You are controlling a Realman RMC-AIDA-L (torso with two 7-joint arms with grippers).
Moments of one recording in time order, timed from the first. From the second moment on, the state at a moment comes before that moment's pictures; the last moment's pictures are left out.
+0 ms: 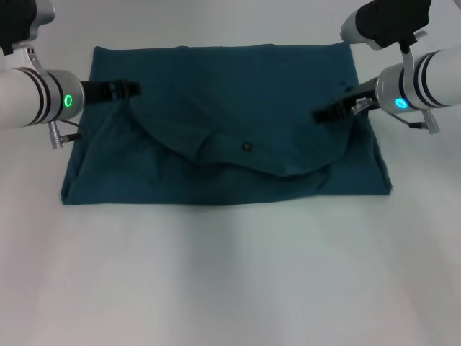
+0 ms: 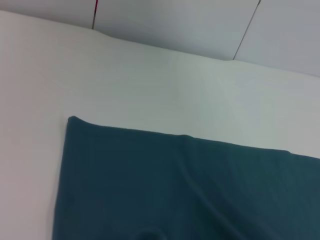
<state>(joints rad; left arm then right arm) -0.99 -2.10 0.76 0.55 2.57 0.53 -2.58 0.94 2.03 -1.01 -0.59 -2.66 -0.67 2.36</state>
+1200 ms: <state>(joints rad) -0.85 -2.10 0.76 0.68 2.38 0.73 -2.58 0.75 2.07 -0.88 -1.01 -2.41 -1.19 2.45</state>
